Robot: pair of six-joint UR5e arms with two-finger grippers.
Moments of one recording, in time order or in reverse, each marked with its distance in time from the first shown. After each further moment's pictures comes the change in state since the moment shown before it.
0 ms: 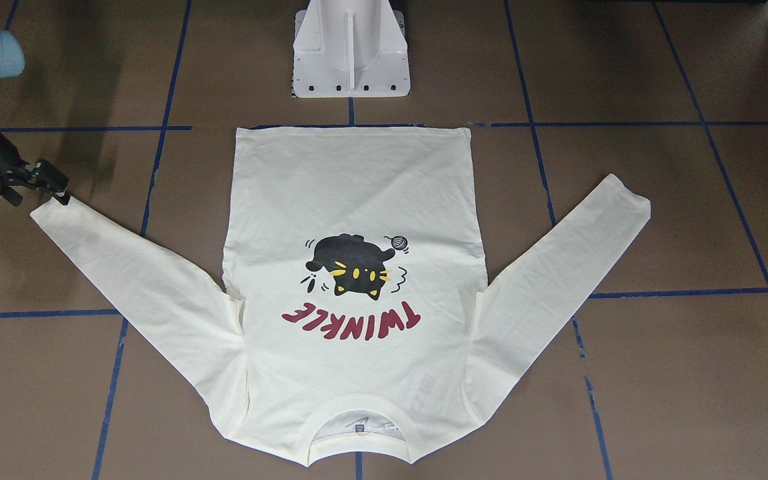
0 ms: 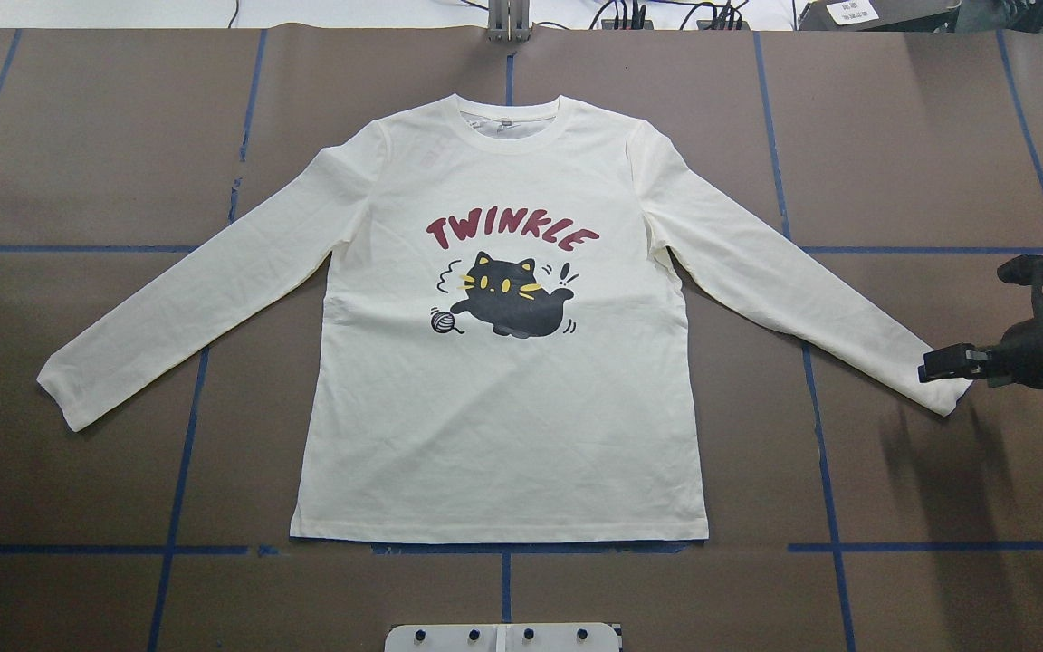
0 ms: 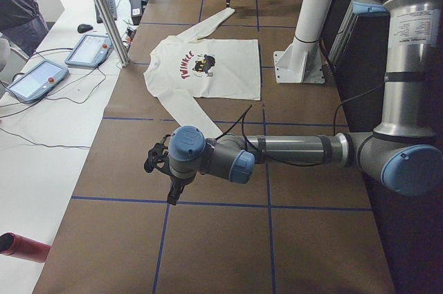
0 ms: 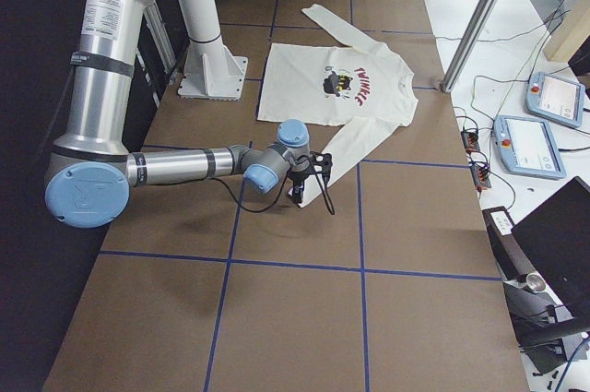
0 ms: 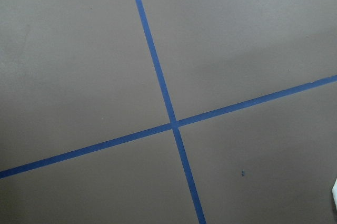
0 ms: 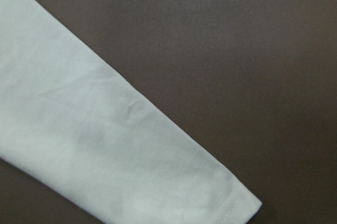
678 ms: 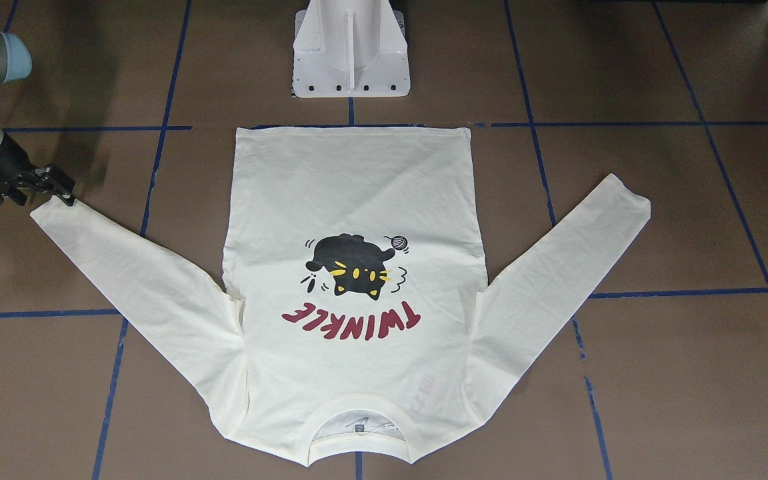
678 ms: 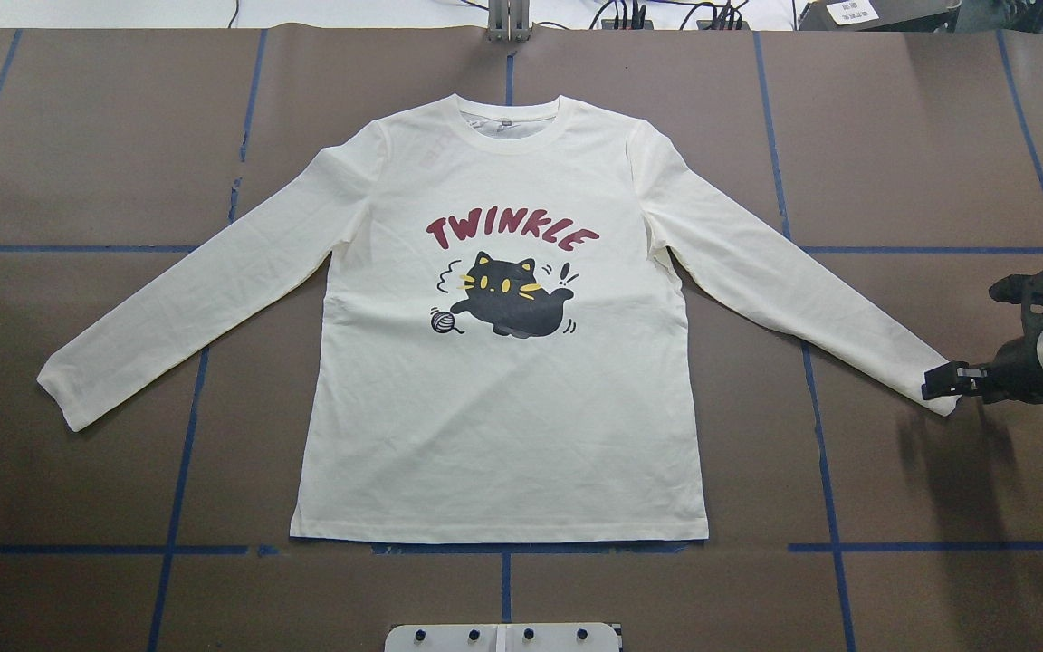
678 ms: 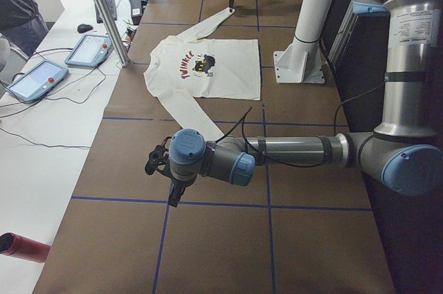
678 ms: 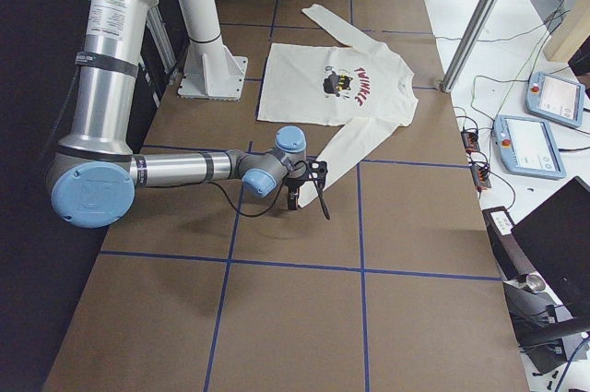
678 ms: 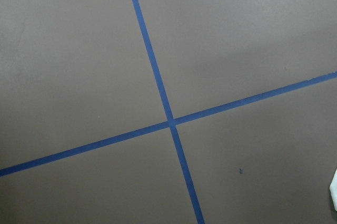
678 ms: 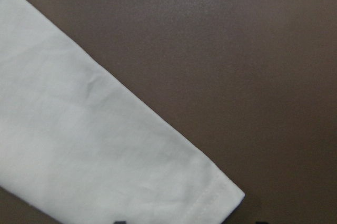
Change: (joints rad) left arm 0.000 0.002 0.016 -0.006 -0.004 0.006; right arm -0.024 0.000 -0.041 -0.001 -0.006 0.003
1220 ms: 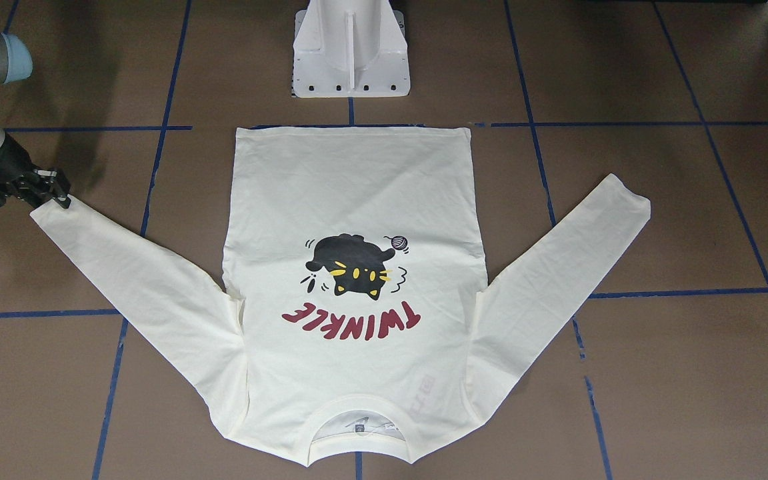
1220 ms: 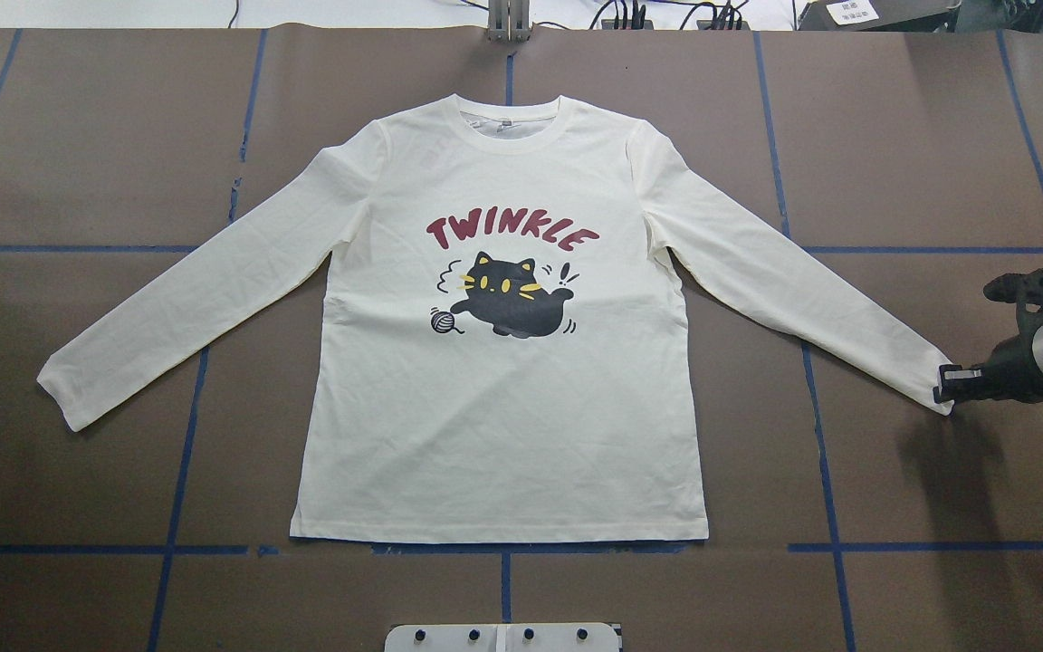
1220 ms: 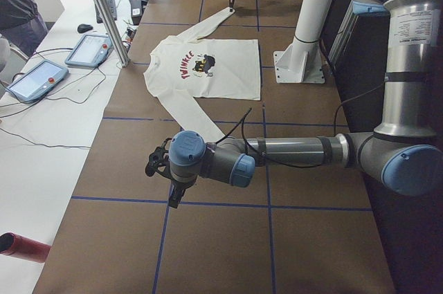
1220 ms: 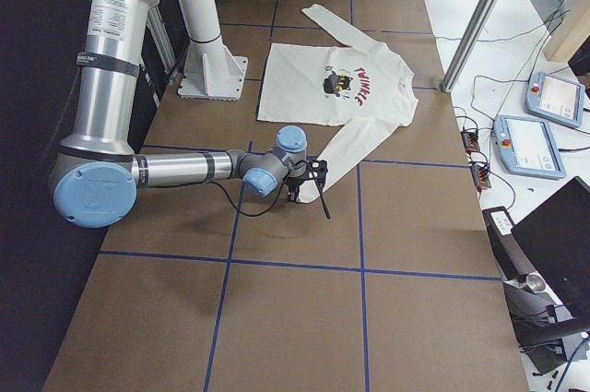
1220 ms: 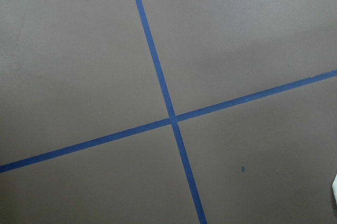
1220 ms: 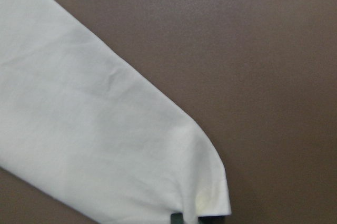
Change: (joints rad) left arm 0.000 0.000 0.005 -0.001 -0.001 0.000; right arm 0.000 0.007 0.006 0.001 0.016 0.000
